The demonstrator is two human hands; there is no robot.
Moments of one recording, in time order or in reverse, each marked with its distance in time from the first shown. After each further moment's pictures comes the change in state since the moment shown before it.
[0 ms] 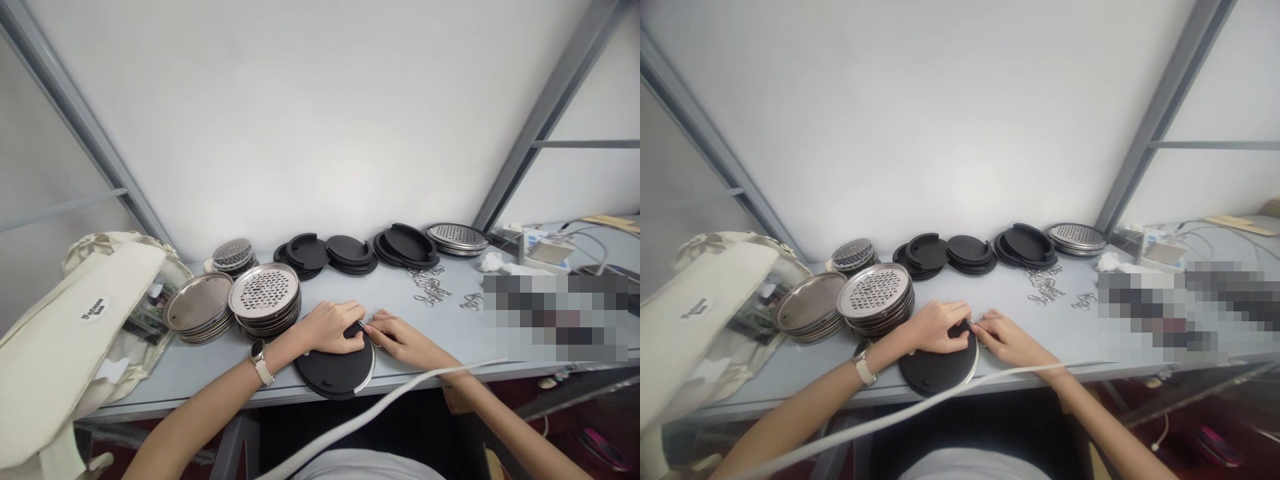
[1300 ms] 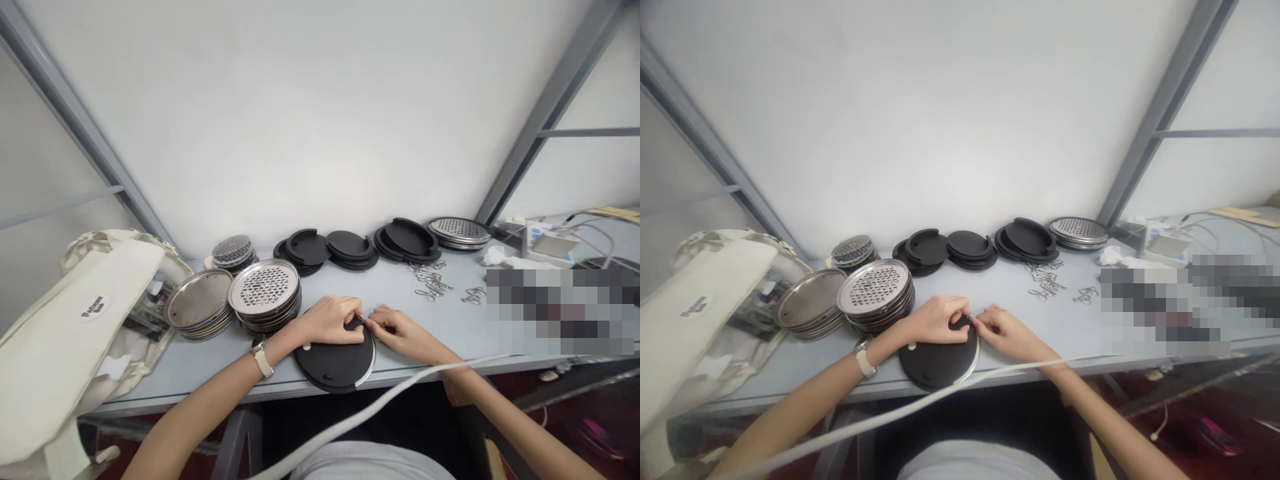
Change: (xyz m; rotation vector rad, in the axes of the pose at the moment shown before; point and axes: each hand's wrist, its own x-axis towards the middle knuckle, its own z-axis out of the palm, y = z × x) left_hand 0.002 -0.007 0.005 -0.313 -0.034 -0.108; right_hand 0.003 -0.001 0.001 0.071 0.047 0.059
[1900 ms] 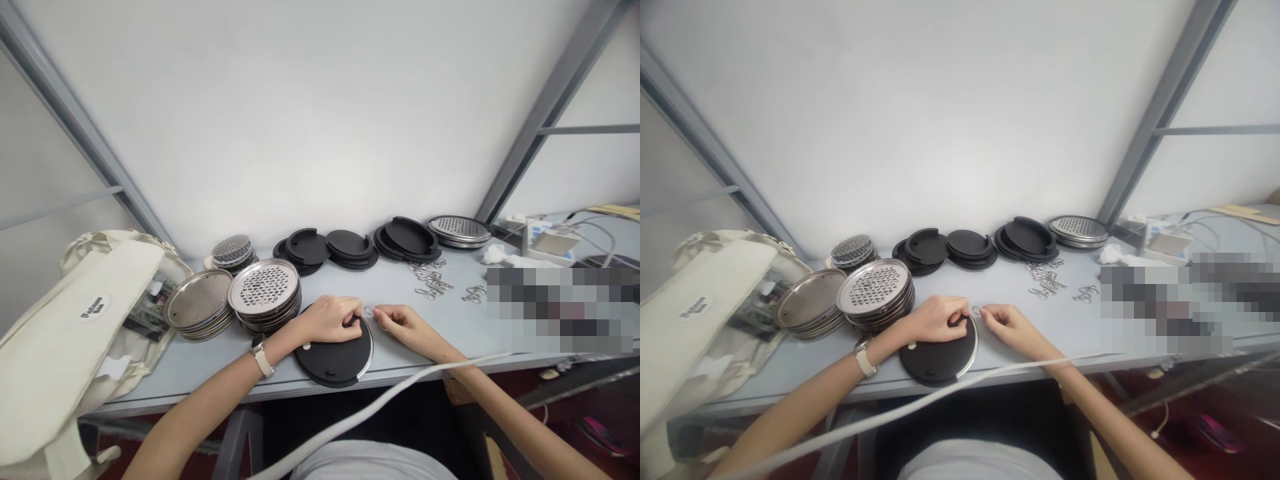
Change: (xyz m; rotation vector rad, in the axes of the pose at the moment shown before) left_hand 0.000 0.002 -0.003 0.086 -0.006 0.031; right_hand -0.004 0.007 -0.002 0.263 0.083 0.150
